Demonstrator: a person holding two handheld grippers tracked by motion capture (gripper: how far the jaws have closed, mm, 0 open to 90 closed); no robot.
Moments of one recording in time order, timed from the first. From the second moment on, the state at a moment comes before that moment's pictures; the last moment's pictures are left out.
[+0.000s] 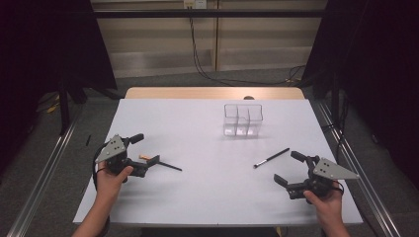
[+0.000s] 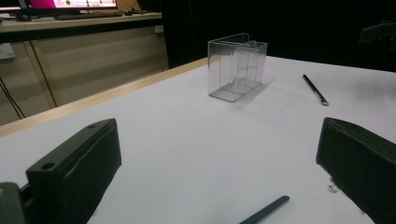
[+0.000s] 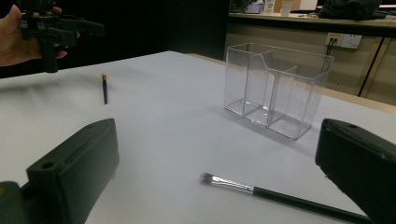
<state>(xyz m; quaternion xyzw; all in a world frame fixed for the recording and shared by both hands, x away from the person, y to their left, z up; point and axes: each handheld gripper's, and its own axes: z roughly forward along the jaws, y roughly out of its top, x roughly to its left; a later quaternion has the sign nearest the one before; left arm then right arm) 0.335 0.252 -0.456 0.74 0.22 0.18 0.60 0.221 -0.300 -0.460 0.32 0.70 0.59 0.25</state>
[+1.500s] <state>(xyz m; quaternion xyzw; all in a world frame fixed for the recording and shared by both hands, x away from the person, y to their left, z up) 0.375 0.234 -0.443 0.91 0.21 0.06 0.36 0.223 -0.297 -0.462 0.31 0.71 0.58 0.24</state>
